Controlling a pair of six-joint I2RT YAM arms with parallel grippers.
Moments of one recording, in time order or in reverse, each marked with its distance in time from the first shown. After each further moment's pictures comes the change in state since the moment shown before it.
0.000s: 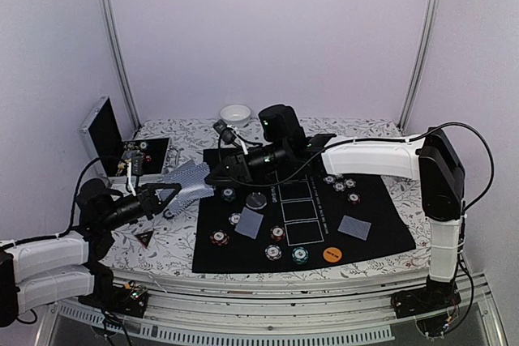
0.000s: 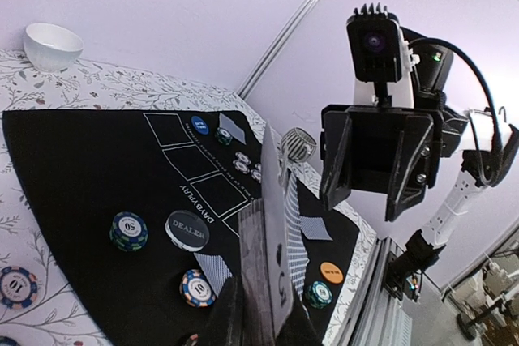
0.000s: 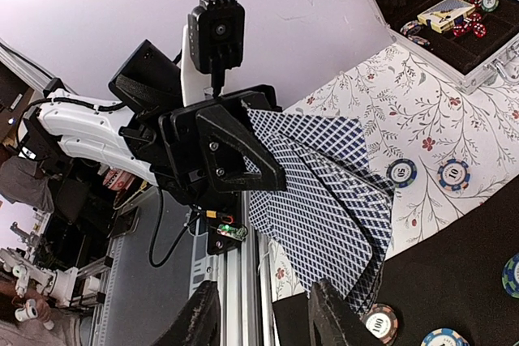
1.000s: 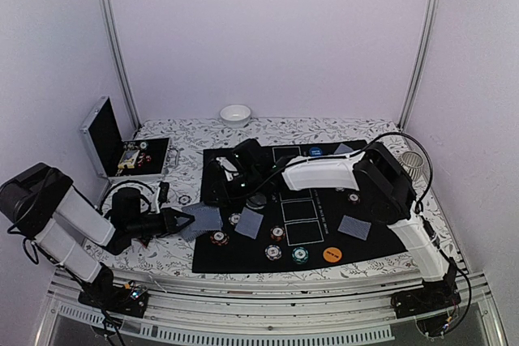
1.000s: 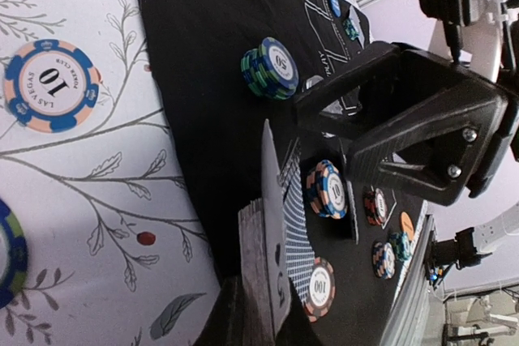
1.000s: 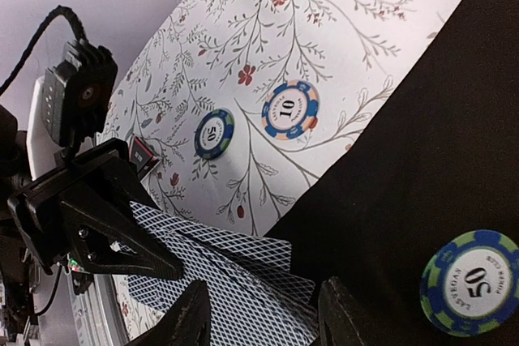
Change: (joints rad) left arm -0.003 0.659 0.017 0.115 -0.042 -0.048; right arm 0.012 0.418 0.292 -0.159 0.294 0.041
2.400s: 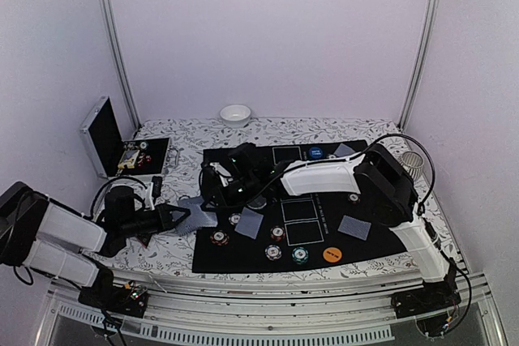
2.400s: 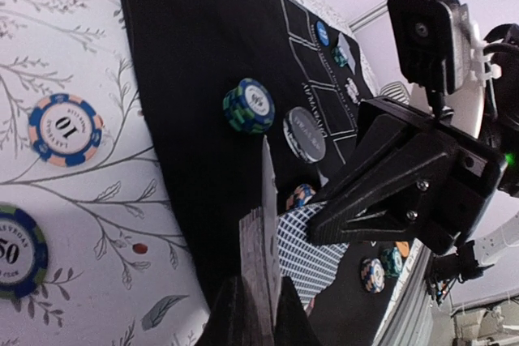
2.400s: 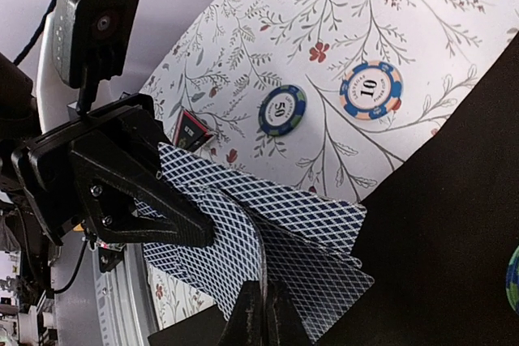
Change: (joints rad) left arm -0.020 -0.243 -0.026 -0.114 -0.081 -0.004; right arm 0.040 -0.053 -0.063 0.059 -0.081 -0.003
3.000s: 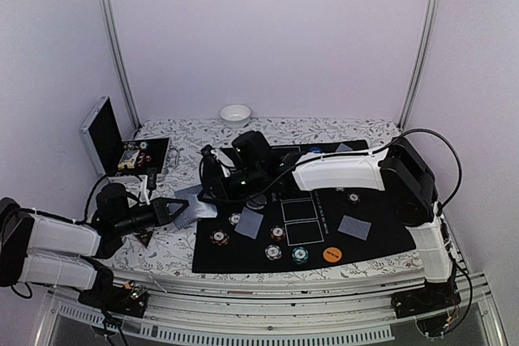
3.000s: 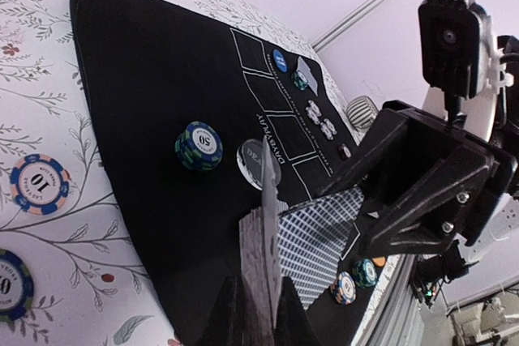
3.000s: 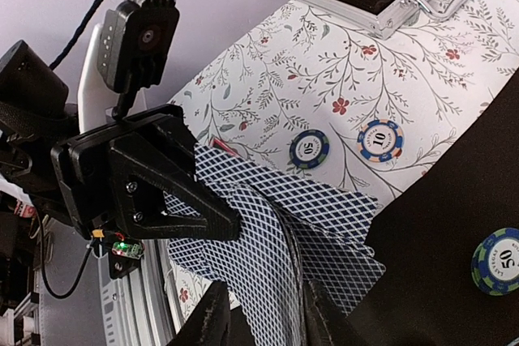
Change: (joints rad) left arm -0.005 -0.126 -0.007 0.010 0.011 0.000; right arm 0.027 -0.161 -0.102 0.016 0.105 -0.055
